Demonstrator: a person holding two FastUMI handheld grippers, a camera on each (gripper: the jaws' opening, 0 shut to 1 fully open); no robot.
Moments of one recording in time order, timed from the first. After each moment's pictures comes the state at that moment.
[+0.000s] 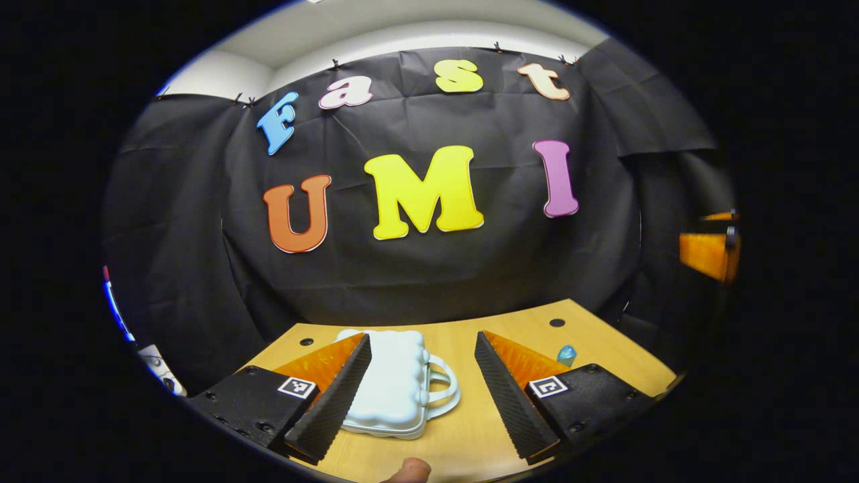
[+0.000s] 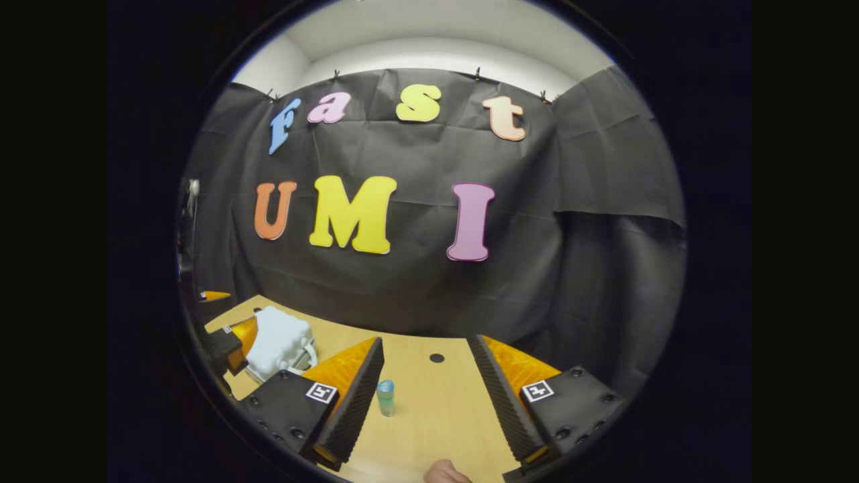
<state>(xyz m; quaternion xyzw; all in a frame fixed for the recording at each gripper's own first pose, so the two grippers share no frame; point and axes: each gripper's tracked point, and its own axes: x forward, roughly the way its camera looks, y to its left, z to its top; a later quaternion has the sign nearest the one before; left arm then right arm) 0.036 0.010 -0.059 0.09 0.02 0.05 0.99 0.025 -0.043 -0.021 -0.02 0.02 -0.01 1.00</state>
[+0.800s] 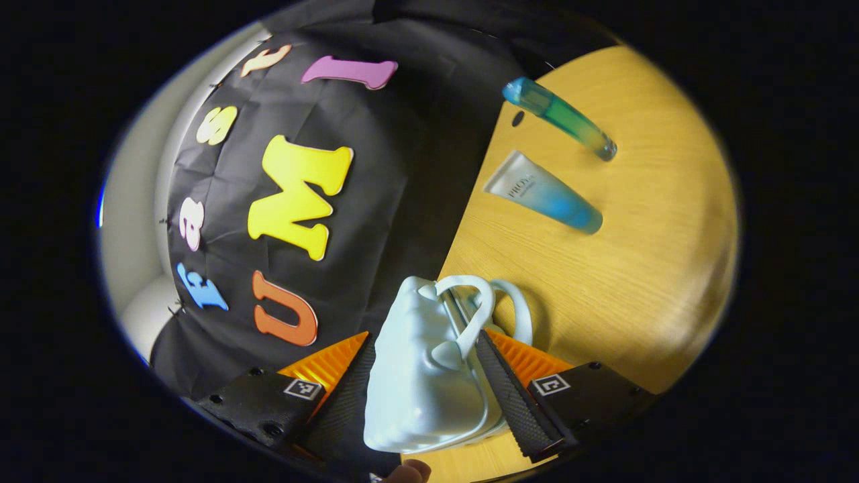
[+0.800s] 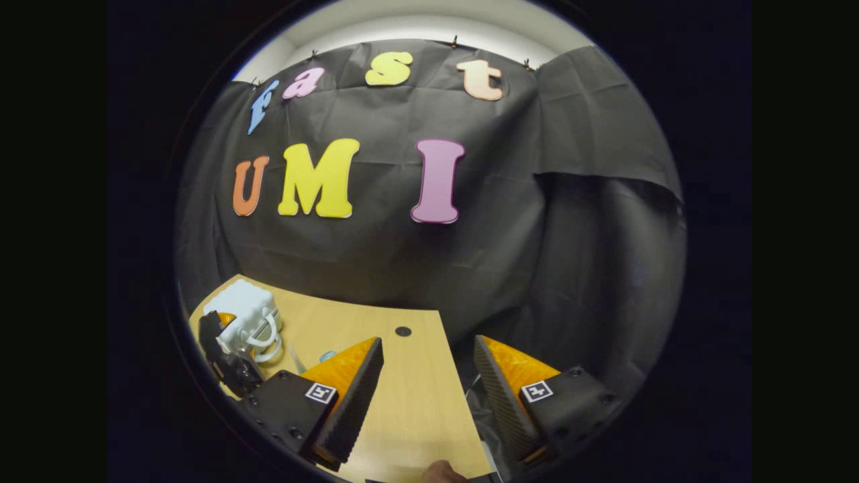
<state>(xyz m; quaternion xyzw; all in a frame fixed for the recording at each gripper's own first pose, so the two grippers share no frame) 0.132 0.027 -0.211 0.60 0.10 0.05 0.79 0.074 -0.134 -0.096 -0.01 0.10 -0.02 0.99</state>
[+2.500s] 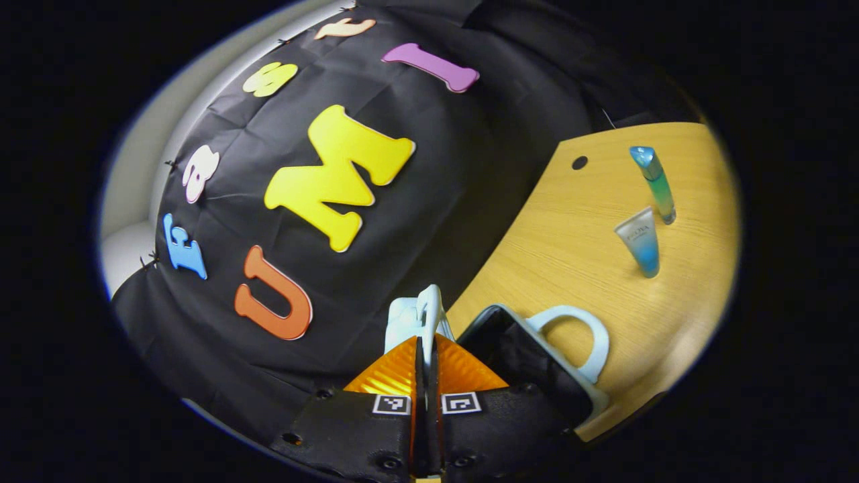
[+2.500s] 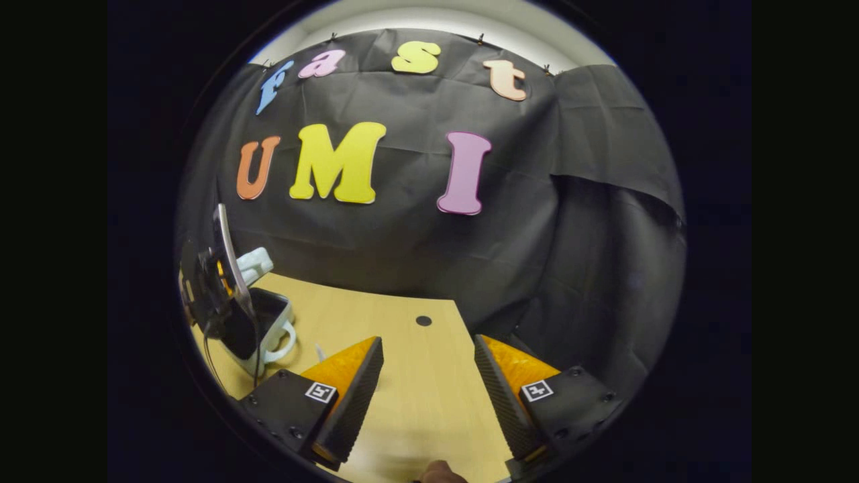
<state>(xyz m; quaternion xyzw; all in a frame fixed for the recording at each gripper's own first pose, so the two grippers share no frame) 0.151 0.109 -0.088 0.44 0.07 0.03 0.90 0.059 -0.013 -0.091 -0.04 0.11 -0.04 0.99</state>
